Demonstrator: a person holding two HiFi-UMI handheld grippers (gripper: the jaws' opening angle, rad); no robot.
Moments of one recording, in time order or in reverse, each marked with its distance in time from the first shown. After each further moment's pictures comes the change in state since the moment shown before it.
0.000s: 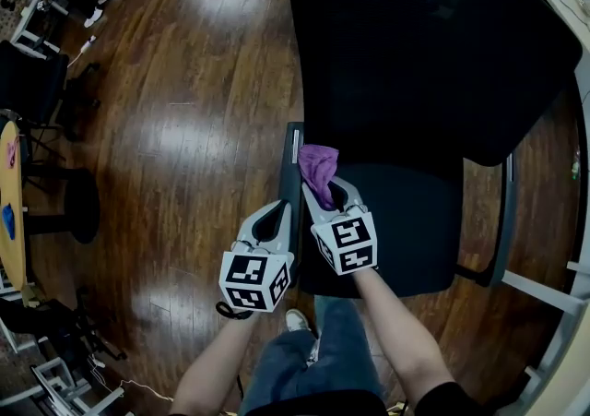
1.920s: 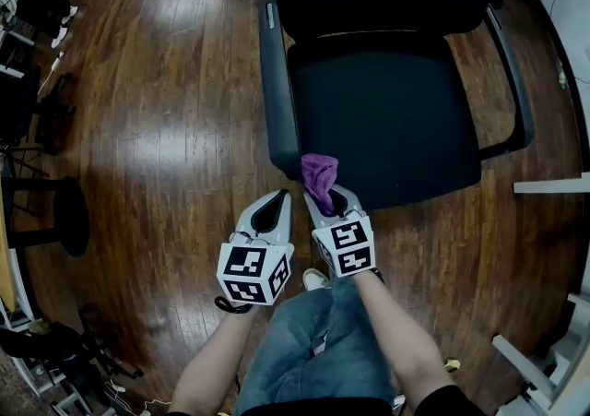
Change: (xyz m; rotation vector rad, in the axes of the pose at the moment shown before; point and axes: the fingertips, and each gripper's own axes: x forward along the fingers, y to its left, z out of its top) left arm -0.116 -0.022 -0.206 0.085 0.036 -0.168; right arm -0.100 0.126 -0.246 0.112 0.059 -0.172
